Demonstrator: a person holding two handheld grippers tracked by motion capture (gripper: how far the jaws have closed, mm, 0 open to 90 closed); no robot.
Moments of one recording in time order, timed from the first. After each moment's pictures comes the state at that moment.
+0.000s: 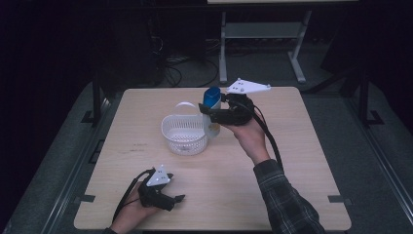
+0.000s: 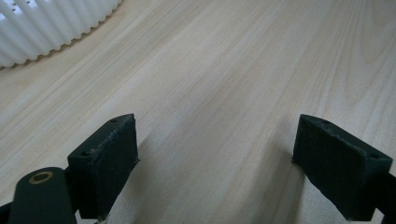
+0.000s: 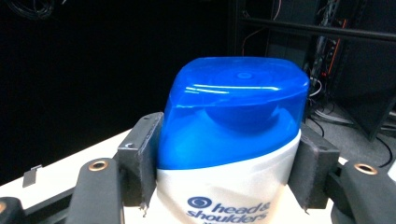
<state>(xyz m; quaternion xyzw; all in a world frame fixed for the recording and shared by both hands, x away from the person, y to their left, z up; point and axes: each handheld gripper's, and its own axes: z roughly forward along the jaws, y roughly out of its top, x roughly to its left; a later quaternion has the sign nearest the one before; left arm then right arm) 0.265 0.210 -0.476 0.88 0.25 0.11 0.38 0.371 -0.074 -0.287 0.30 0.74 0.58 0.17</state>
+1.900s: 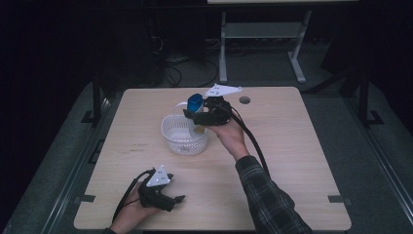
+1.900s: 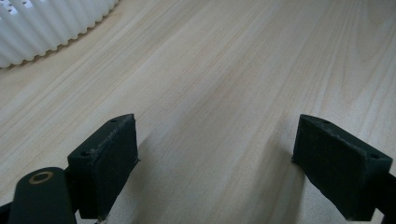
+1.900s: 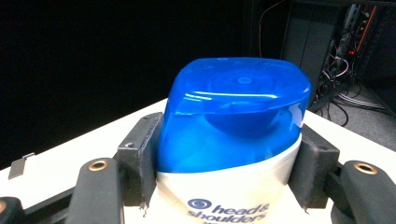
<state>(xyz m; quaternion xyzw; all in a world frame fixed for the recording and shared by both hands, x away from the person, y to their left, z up) 0.264 0.210 -0.476 0.89 0.25 0.11 0.38 0.410 -0.029 -0.333 0.30 0.77 0.55 0.13</state>
